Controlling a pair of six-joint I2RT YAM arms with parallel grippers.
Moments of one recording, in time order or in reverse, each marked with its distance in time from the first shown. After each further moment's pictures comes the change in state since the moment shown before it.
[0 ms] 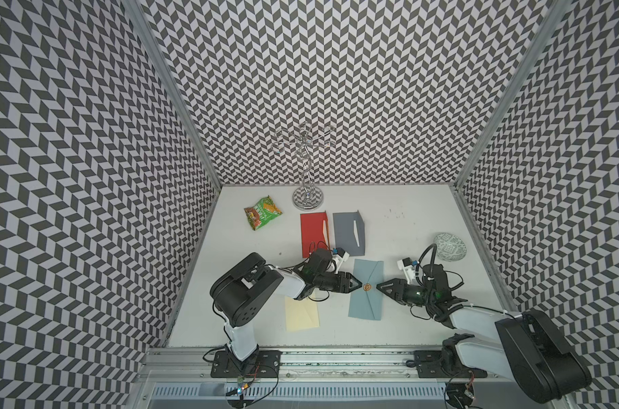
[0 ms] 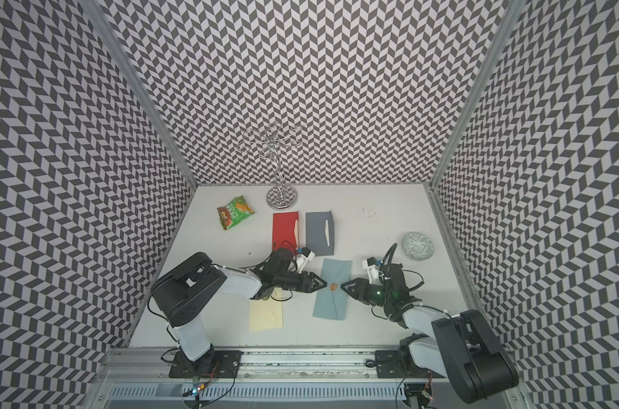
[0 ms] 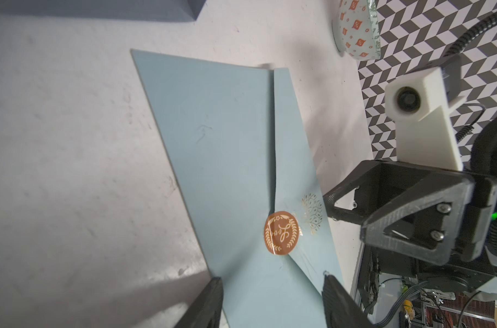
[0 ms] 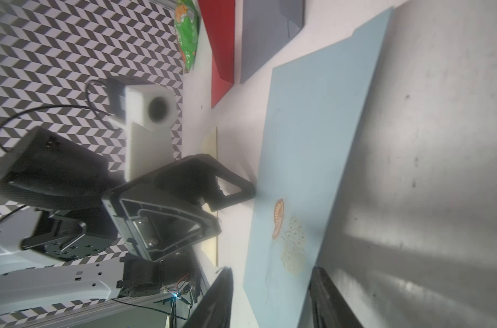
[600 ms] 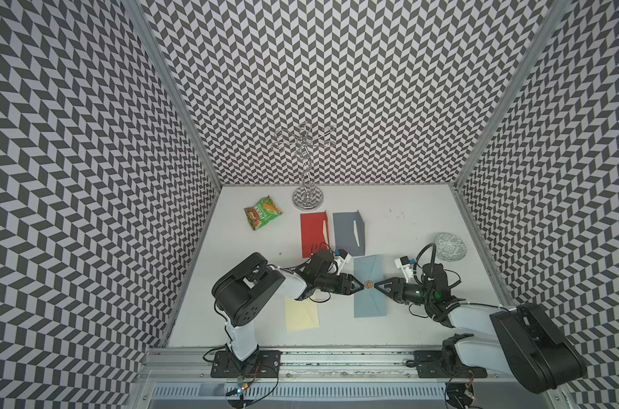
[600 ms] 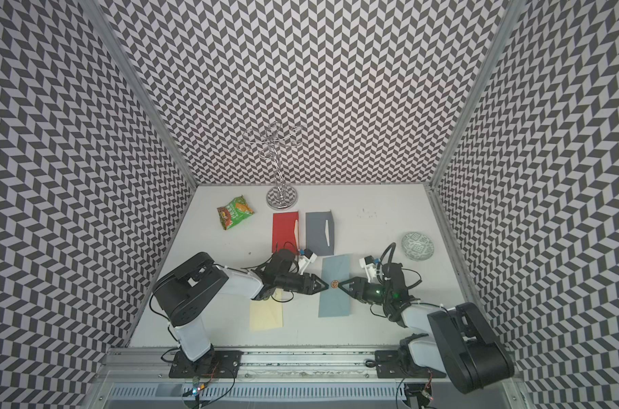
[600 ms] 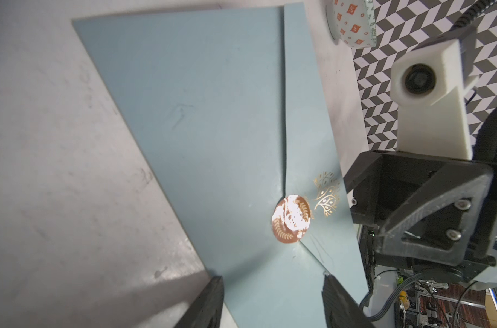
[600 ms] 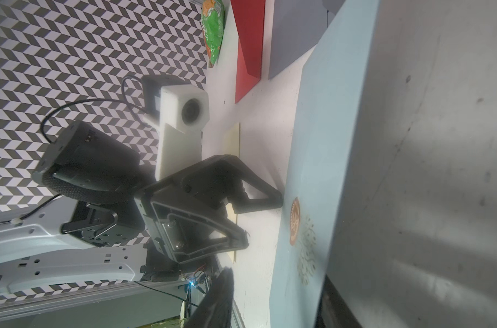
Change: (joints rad) left arm -0.014 0.010 0.005 0.002 0.021 0.000; right arm 0.001 0.066 -0.001 0.101 -0.075 0.029
